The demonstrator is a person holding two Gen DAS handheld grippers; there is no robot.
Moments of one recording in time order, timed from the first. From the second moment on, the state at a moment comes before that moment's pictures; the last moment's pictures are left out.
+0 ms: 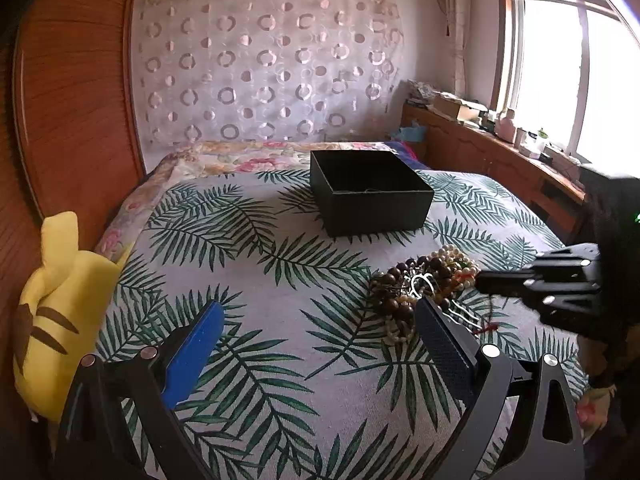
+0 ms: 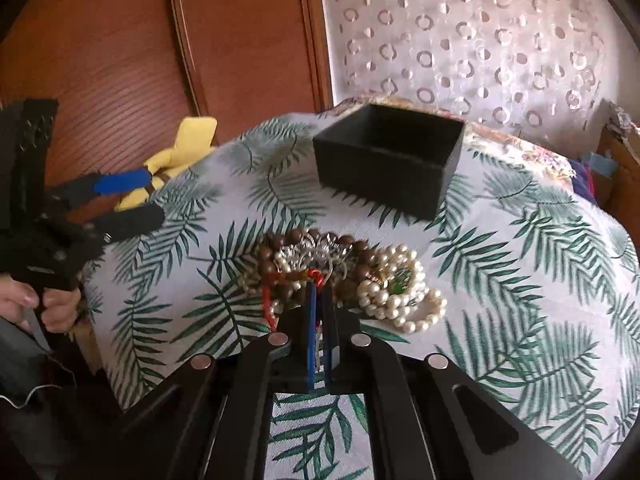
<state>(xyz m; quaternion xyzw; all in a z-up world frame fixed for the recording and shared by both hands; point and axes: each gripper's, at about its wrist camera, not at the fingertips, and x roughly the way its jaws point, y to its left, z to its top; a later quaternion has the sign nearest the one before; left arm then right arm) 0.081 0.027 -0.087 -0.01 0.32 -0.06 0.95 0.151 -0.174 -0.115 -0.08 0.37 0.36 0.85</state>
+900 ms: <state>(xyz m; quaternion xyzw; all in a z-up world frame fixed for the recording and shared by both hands) 0.135 -0.009 -0.119 -0.02 0.39 -0.15 0.91 0.132 -0.240 -0.105 -0.05 0.34 0.31 0.89</state>
